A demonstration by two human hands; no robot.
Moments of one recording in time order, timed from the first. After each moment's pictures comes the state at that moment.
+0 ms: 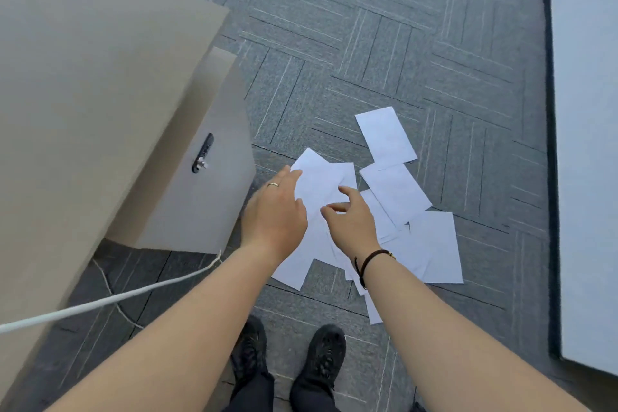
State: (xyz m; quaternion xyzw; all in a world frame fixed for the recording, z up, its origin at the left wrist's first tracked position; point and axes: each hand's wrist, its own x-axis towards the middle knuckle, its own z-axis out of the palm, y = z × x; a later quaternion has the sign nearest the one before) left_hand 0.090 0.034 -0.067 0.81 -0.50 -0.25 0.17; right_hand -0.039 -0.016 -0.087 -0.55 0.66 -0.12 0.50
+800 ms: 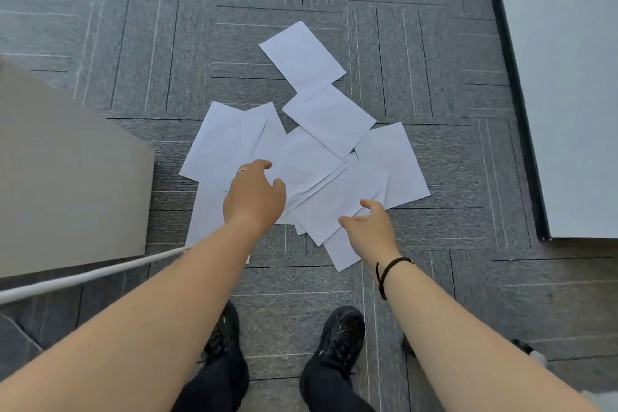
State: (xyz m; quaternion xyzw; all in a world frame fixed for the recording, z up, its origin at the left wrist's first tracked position) left_hand -0.132 -0.017 -0.230 0.80 -0.47 -0.35 0.11; right_hand -0.326 0.014 -0.244 -0.32 0.77 -0.13 0.53
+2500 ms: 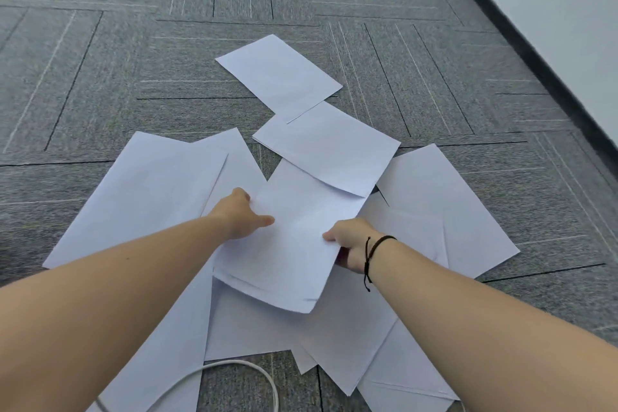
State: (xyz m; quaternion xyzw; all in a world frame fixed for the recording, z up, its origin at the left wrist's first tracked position) left_hand -0.095 -0.200 -0.646 0.74 -0.53 -0.41 -0.03; right_hand -0.308 -0.166 -0.624 -0.15 0.73 -0.18 0.64
